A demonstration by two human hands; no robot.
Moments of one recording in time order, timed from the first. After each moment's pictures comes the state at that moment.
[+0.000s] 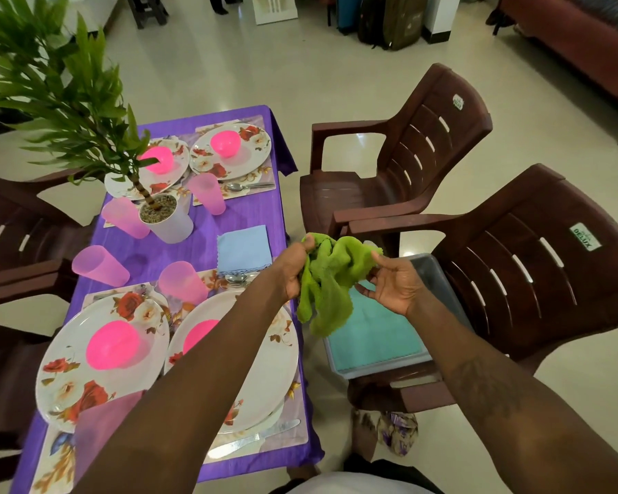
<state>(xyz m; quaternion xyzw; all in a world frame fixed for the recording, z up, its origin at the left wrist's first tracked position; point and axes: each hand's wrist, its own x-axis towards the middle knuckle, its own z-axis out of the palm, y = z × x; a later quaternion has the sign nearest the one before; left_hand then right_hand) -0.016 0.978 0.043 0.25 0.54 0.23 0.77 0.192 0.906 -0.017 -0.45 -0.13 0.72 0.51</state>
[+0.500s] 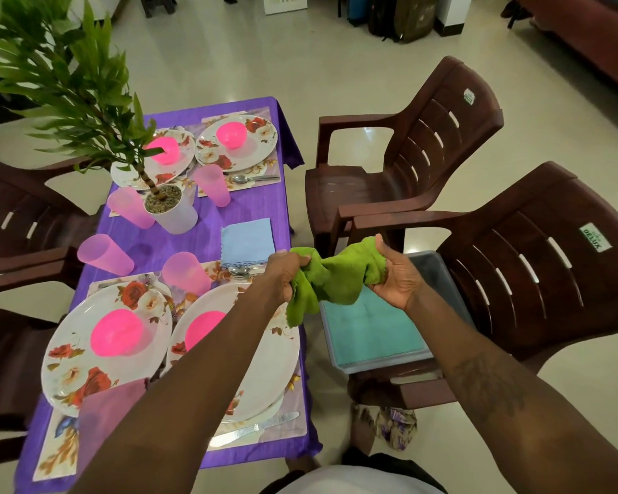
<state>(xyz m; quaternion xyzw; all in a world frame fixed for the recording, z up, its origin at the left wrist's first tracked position) -0.036 0.975 0.017 0.26 0.67 0.28 0.64 0.182 0.914 -0.012 -0.43 -0.07 0.73 0.53</state>
